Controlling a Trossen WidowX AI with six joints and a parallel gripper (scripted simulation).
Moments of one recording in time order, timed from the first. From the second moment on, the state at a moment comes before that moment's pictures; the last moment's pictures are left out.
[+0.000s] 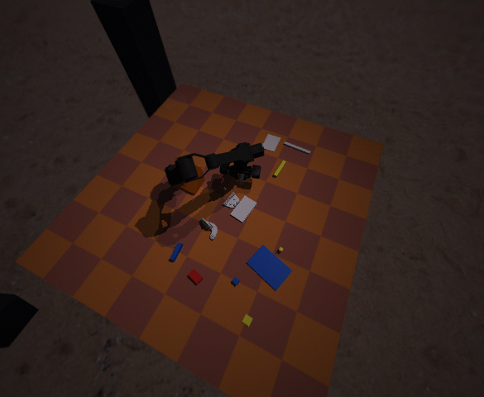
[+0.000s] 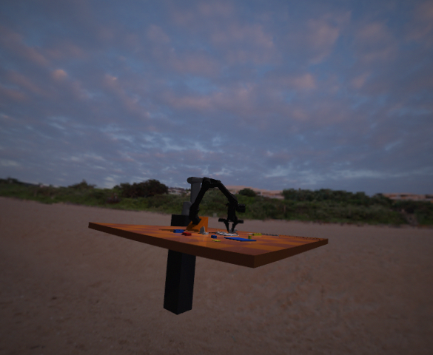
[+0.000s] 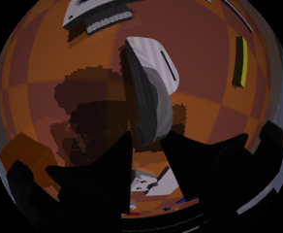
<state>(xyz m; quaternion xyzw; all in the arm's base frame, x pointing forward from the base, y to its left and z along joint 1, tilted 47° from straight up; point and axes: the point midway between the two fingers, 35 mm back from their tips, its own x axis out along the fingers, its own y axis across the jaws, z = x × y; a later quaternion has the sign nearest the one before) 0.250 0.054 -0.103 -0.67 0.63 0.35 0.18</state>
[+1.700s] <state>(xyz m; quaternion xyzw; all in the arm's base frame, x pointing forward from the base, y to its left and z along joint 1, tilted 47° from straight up) 0.253 0.105 -0.053 -0.67 0.63 0.35 0.18</state>
